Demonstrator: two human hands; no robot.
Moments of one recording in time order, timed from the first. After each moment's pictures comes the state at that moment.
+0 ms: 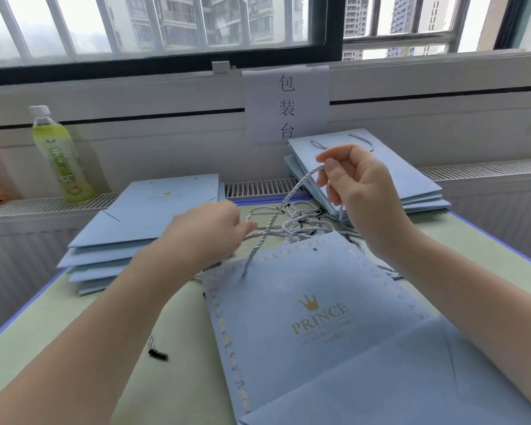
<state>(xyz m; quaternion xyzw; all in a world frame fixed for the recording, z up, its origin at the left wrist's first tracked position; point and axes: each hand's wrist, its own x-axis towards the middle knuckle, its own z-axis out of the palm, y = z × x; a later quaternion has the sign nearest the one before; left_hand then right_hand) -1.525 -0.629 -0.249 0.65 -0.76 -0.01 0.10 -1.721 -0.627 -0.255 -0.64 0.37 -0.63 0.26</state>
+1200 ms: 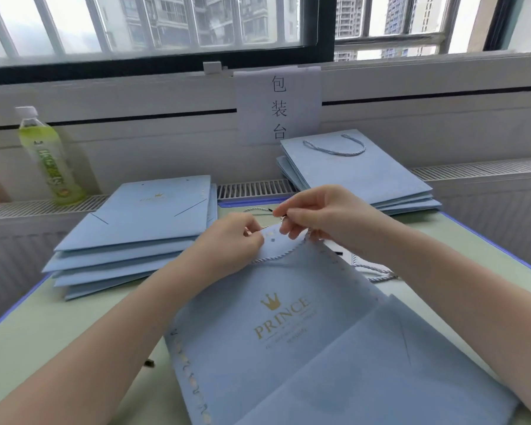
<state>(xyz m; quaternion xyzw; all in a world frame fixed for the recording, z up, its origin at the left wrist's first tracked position) -1.544 -0.637 -0.277 0.57 -0.76 -0.16 0.25 -1.723 -0.628 -0.260 -0.70 0.43 -0.39 0.42</state>
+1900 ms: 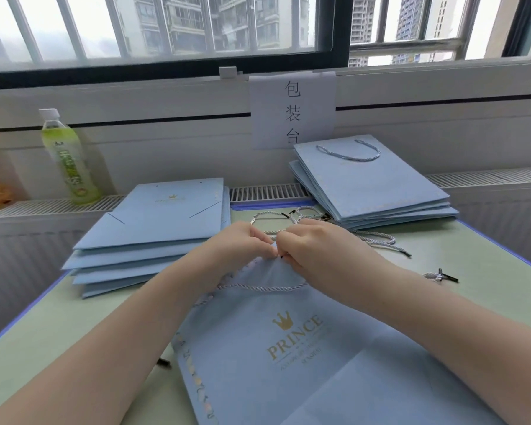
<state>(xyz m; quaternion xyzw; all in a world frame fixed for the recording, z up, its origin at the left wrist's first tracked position) -1.537 -0.641 -0.274 0.58 -0.68 -0.38 0.25 -1.701 -0.625 -0.293 -0.90 0.36 -0.19 -0.15</state>
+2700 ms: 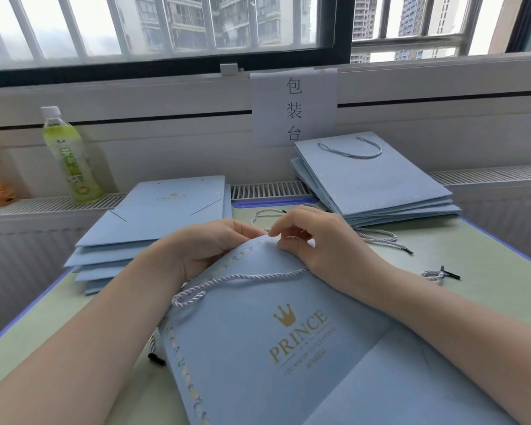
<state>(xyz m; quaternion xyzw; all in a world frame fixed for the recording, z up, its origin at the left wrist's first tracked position) -1.506 -0.645 -0.268 0.42 -0.58 -0.67 0.20 -1.697 -0.621 -0.289 -0.83 0.36 -0.40 0.09</state>
